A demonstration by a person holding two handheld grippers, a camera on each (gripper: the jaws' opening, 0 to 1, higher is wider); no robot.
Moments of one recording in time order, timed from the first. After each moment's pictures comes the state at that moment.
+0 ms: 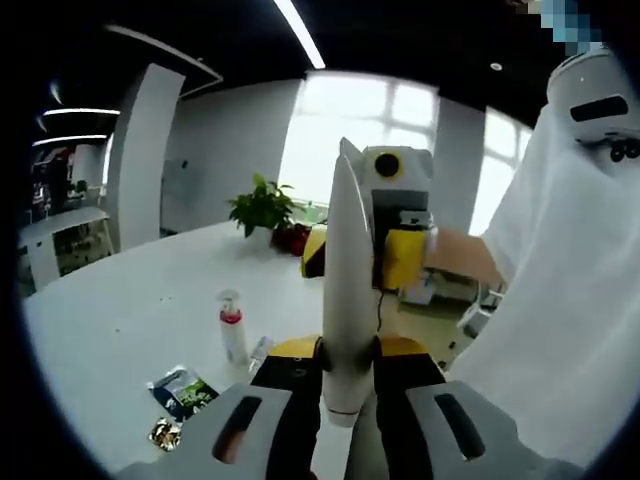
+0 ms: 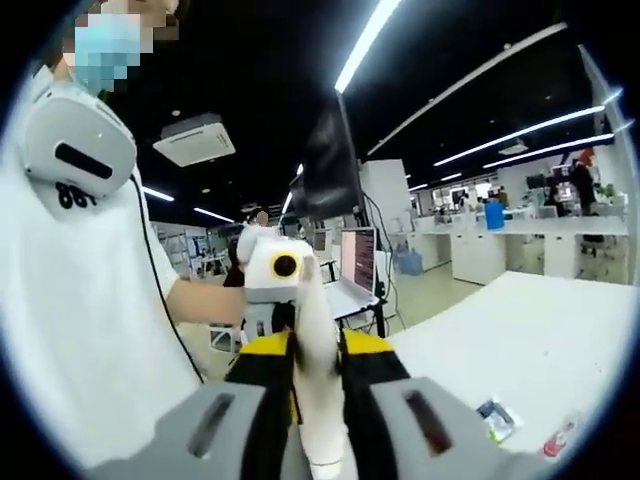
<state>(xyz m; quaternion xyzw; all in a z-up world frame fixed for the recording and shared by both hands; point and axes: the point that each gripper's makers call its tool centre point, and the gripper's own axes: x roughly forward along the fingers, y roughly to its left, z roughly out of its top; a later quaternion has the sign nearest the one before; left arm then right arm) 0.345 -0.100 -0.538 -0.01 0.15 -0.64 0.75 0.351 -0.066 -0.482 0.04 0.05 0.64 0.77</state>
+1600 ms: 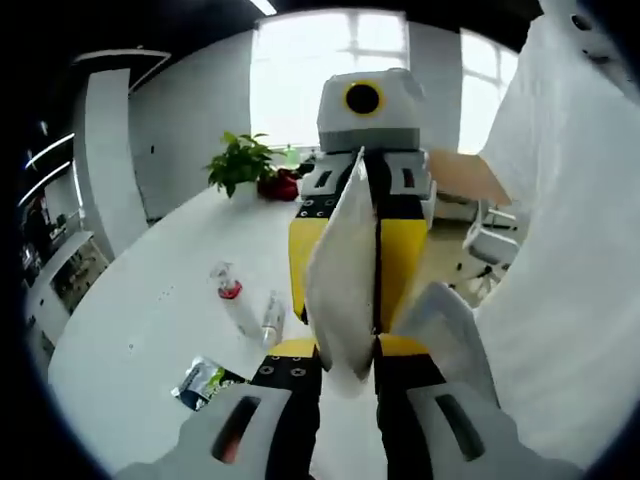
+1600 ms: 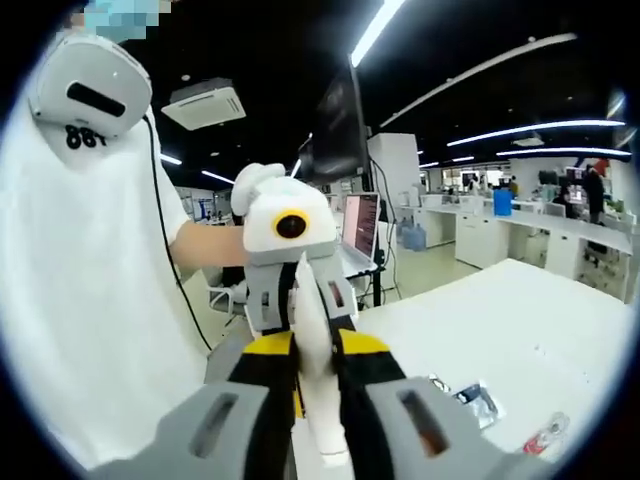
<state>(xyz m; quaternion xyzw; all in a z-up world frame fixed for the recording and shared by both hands) 0.363 -0.117 -0.589 0.18 0.20 -0.65 0.71 0.362 -0.076 -0.536 -0.05 0.09 0.63 0.77</state>
